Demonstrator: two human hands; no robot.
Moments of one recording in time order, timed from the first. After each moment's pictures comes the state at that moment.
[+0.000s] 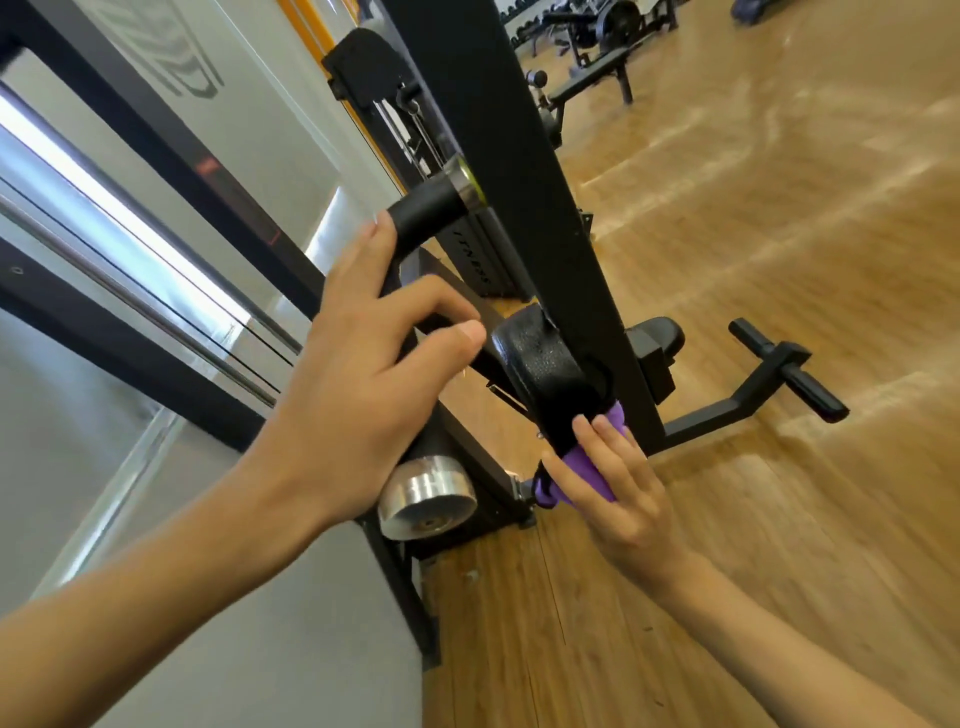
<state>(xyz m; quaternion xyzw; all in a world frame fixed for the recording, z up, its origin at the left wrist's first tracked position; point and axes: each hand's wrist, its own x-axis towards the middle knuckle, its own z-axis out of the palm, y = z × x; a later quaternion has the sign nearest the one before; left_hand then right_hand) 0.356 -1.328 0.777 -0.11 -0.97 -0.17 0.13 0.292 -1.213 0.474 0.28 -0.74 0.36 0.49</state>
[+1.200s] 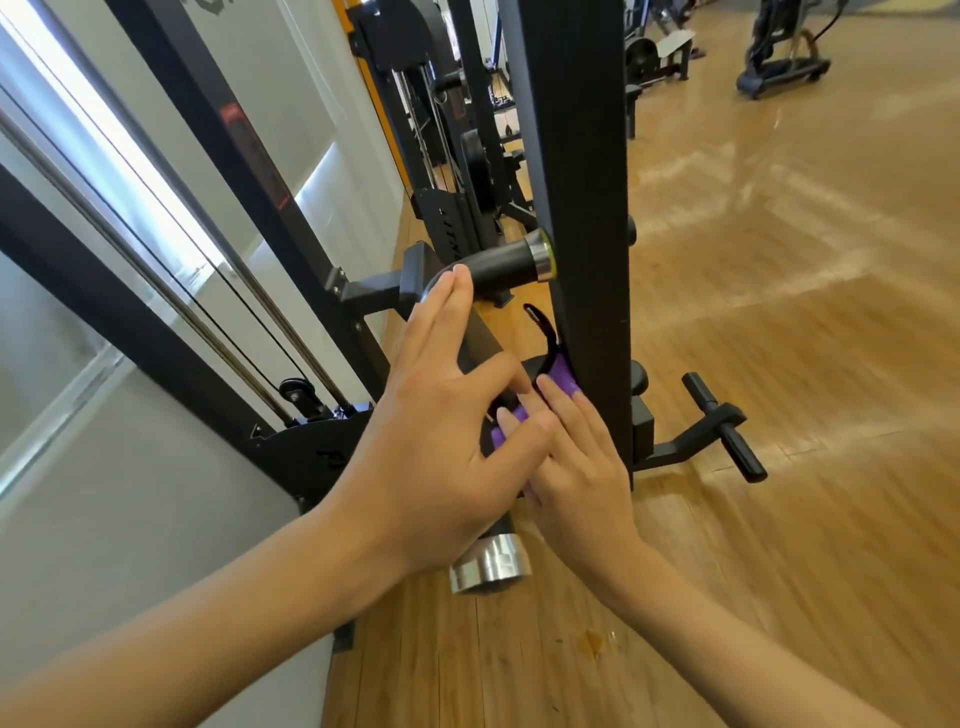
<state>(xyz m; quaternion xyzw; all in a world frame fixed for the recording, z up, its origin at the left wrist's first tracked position) 0.355 -1.339 0.779 -0.12 -0.96 -0.24 0.13 0.282 -1.229 0.608 0.27 -0.89 0.23 0.29</state>
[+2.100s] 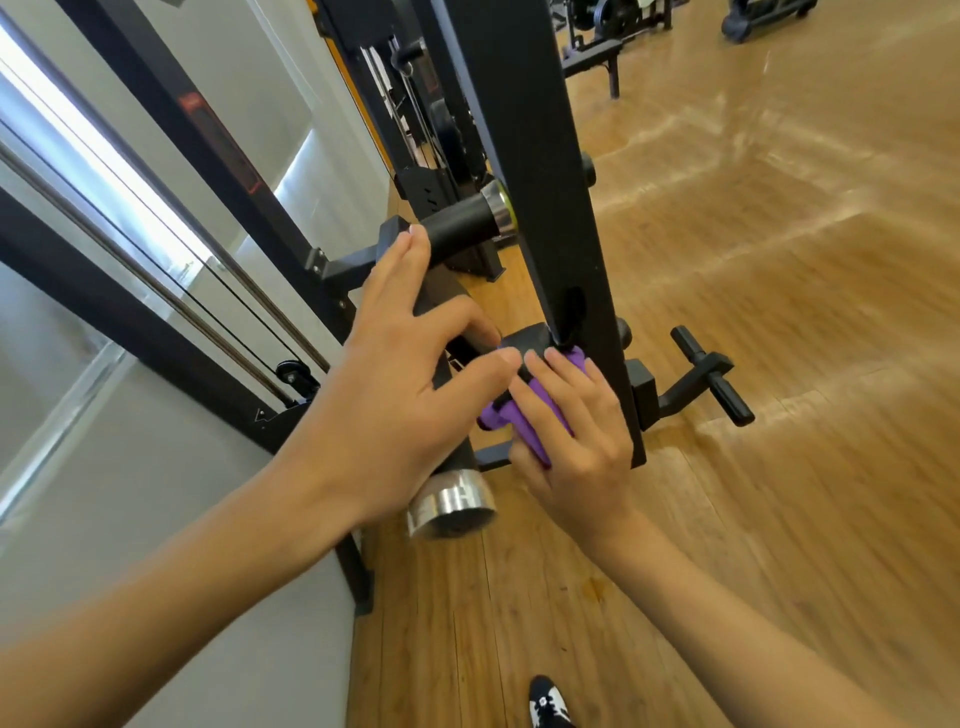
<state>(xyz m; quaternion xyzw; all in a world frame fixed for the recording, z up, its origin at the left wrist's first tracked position) 0.394 -1.296 0.796 -0.09 -0.96 -0.24 0.07 0.321 -1.186 0.588 0.23 -0.77 0.38 0.46</state>
